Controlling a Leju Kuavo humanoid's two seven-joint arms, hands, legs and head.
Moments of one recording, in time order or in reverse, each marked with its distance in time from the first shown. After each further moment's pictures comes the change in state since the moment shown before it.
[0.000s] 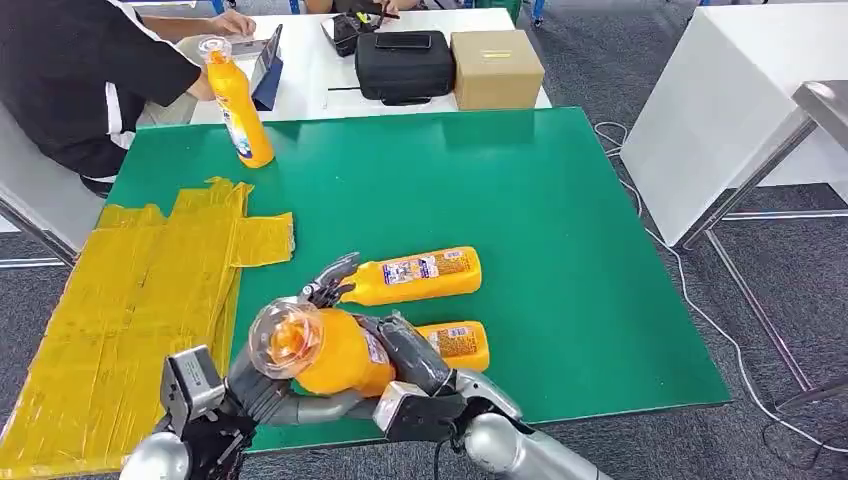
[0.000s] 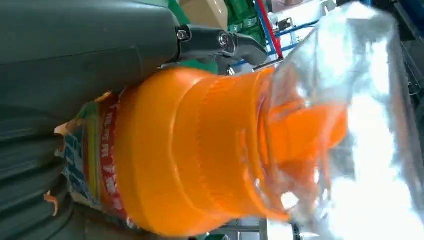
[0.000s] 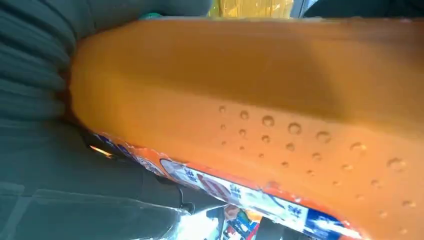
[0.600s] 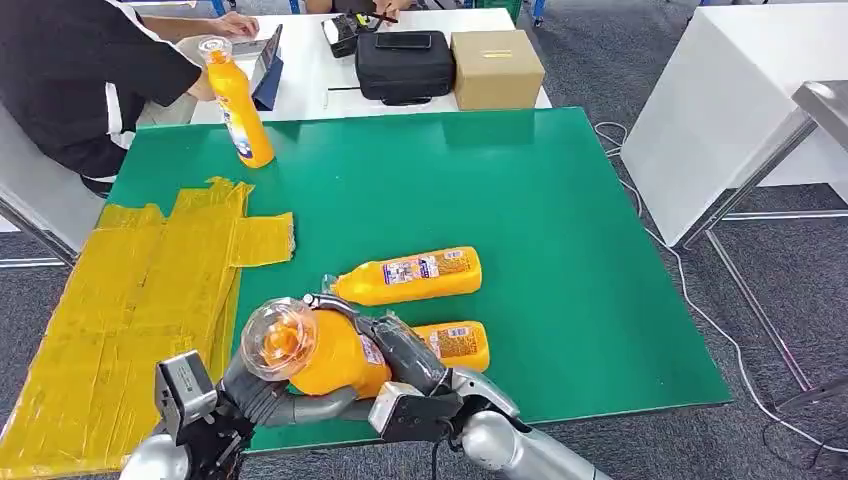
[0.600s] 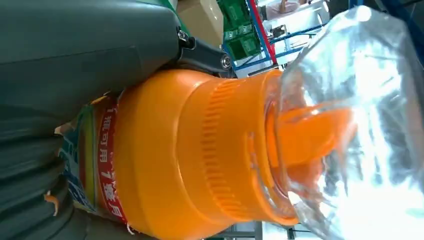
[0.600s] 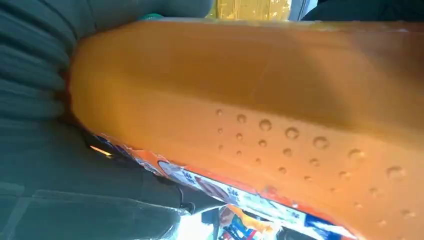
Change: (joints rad) left arm 0.006 0.005 0.002 0.000 -0.009 0.012 -0.016; right arm -0.001 0.013 -0.009 0.000 0.011 0.031 0.001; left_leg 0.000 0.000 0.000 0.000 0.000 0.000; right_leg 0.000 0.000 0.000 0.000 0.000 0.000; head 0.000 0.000
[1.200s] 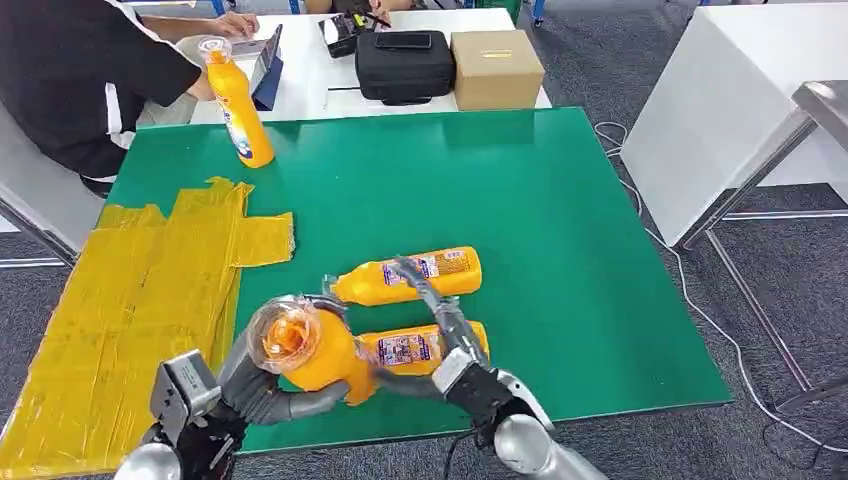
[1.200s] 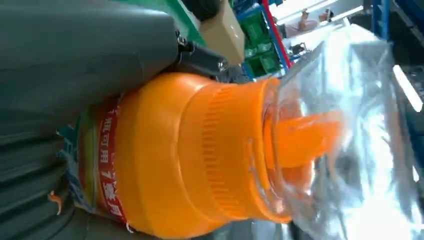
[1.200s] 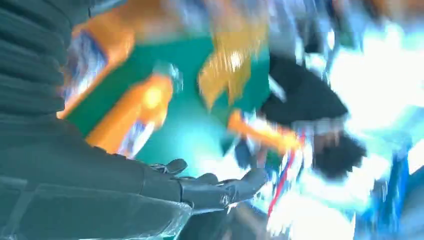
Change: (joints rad) left arm 0.068 -0.001 0.059 -0.018 -0.099 0.029 0.010; right arm 0.152 -0.034 -0.205 -0.103 -0.128 -0.183 -0.034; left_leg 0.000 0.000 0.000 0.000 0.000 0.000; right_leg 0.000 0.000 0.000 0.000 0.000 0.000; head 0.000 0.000
